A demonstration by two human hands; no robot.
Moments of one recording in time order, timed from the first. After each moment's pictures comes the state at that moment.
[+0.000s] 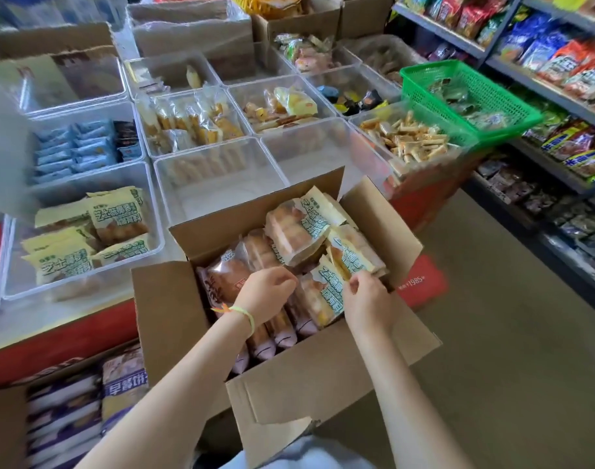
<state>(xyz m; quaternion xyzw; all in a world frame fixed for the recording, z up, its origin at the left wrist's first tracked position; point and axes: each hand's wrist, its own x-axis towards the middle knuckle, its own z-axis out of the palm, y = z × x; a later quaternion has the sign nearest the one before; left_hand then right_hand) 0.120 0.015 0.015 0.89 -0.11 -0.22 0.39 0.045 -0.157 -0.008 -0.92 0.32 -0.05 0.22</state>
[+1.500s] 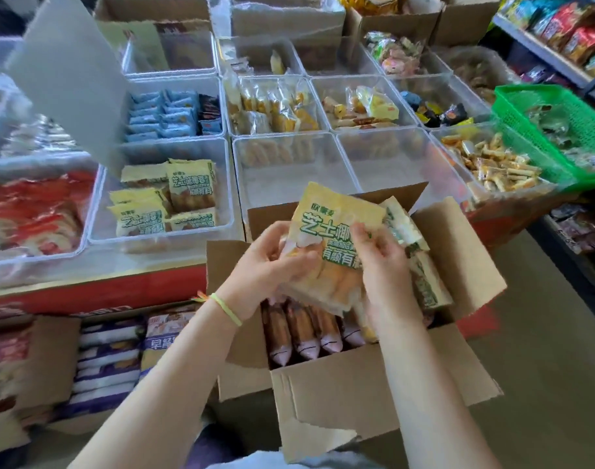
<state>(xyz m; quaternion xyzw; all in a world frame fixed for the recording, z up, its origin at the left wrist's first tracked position) 0.120 0.114 0.079 0.64 -0.05 -0.19 0.75 0.096 -0.056 0.098 -0.64 0.17 -0.05 0.75</state>
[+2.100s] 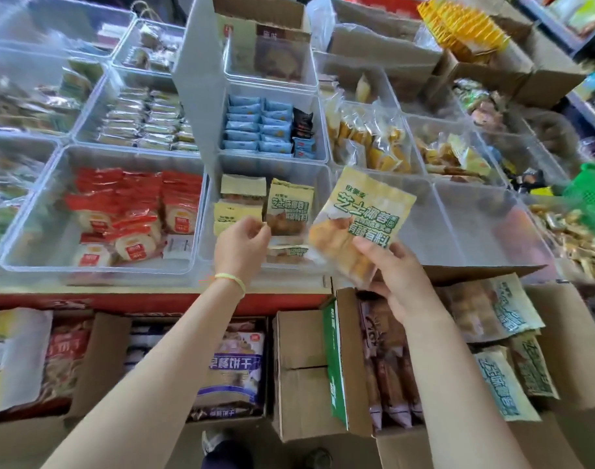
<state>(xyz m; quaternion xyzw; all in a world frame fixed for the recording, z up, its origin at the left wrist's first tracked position) 0.255 0.363 0.014 0.84 0.17 0.02 0.52 0.223 0.141 0.088 -0.71 0.18 0.11 0.67</state>
